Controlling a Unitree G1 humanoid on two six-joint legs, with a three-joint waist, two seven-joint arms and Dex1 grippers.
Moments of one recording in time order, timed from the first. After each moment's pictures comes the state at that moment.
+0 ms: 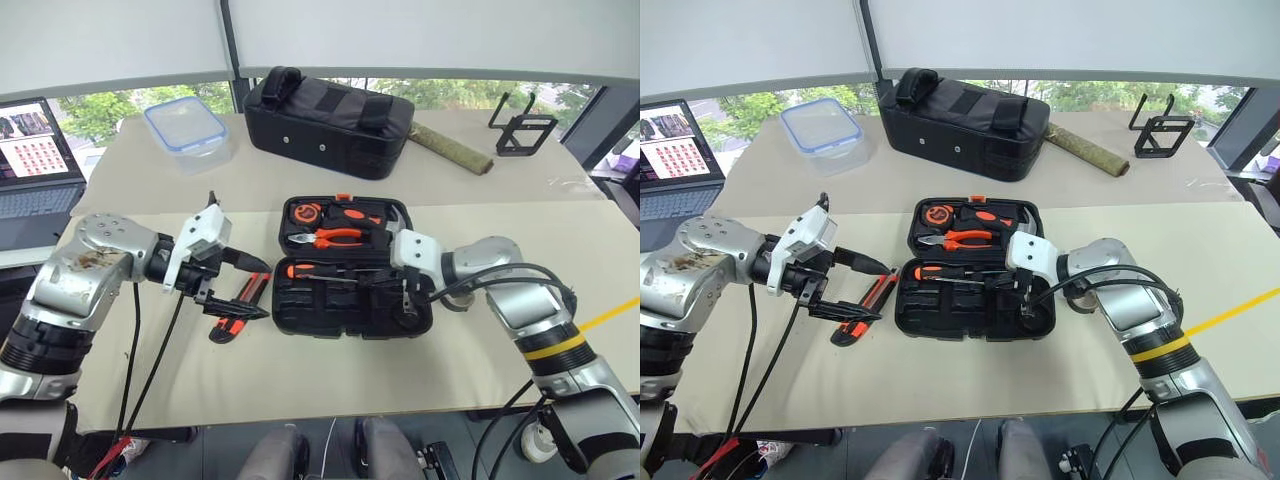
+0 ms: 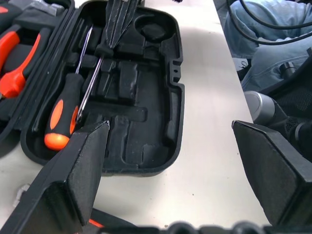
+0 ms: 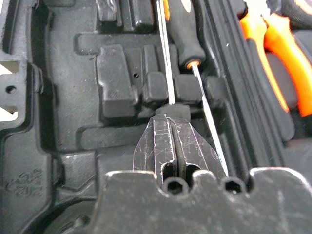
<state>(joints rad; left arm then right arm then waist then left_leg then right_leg) -0.59 0.92 -0.11 -0.12 -0.49 0.61 -1.43 -0.62 -0.66 0.29 0.04 0.06 0.34 1.14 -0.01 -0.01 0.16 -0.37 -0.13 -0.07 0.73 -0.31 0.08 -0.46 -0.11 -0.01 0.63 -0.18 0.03</state>
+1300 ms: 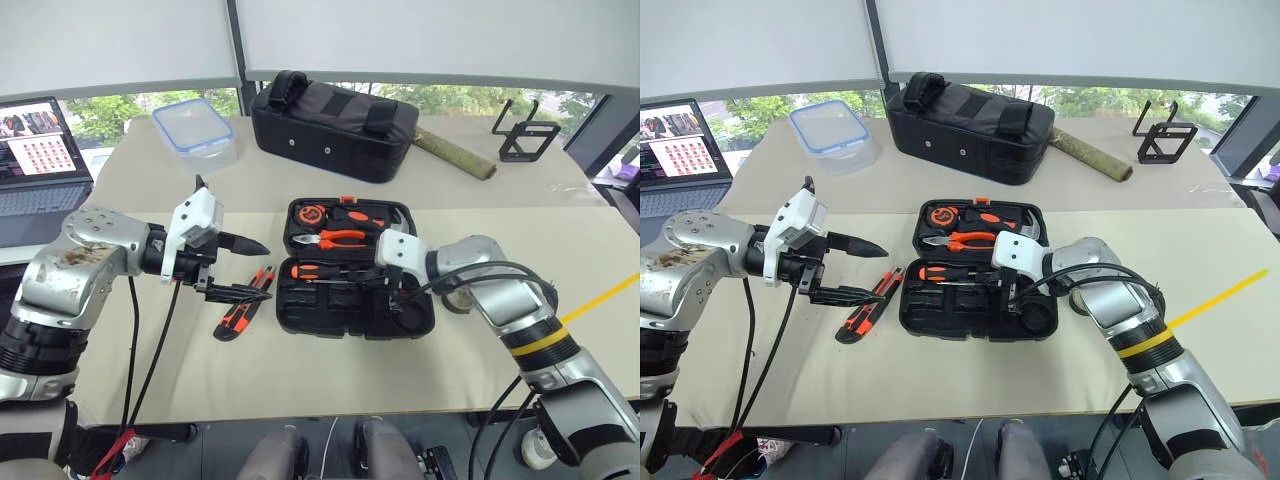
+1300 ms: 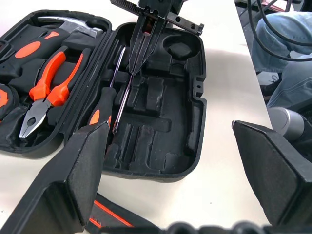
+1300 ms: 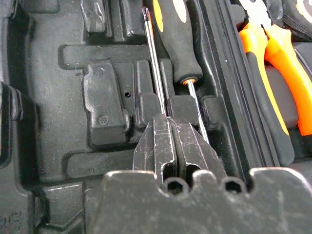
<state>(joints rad) -0.59 0.91 -0.06 -0.14 -0.51 0.63 -1.37 -0.67 -0.64 0.38 0.06 0.00 0.38 1.08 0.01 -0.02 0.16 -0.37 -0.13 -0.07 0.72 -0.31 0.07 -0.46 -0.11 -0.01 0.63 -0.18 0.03</state>
